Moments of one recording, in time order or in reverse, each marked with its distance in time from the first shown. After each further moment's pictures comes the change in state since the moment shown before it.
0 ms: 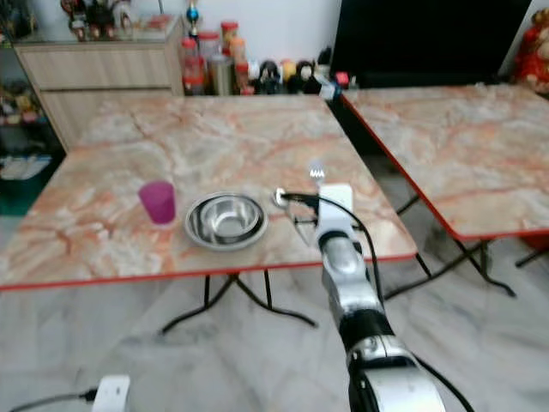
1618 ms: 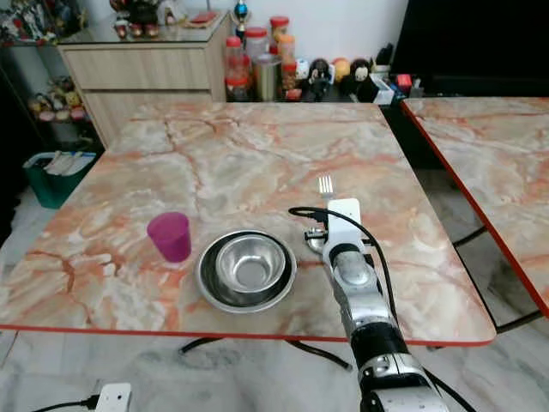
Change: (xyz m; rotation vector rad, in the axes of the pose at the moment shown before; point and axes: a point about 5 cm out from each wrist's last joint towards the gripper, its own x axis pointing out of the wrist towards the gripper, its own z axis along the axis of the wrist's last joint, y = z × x) left arm -0.001 -0.009 -0.013 -0.019 0.033 -0.027; right arm -0.017 -0.016 -0.029 -0.060 0.142 -0.016
